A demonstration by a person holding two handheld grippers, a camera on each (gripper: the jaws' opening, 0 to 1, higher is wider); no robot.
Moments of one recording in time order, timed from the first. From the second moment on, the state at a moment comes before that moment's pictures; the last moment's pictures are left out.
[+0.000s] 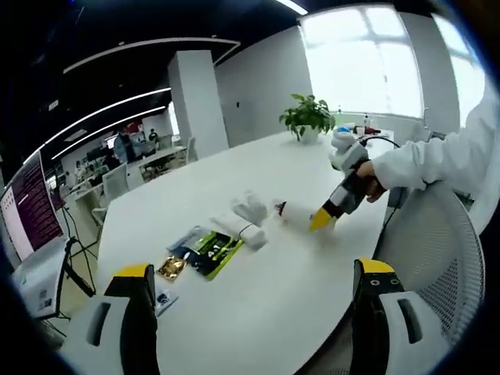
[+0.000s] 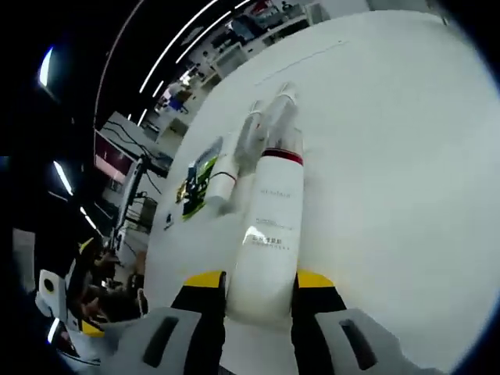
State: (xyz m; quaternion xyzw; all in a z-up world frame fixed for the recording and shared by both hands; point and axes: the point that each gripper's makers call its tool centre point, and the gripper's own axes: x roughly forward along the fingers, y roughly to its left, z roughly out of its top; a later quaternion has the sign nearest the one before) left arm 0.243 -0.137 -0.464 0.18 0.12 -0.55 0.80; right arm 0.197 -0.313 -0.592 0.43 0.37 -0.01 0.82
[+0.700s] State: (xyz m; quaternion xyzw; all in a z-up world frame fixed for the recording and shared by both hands) left arm 0.264 -0.229 -0.492 -0.10 0.30 -0.60 0.73; right arm 0.215 -0.293 -0.565 0.59 0.29 0.03 0.75
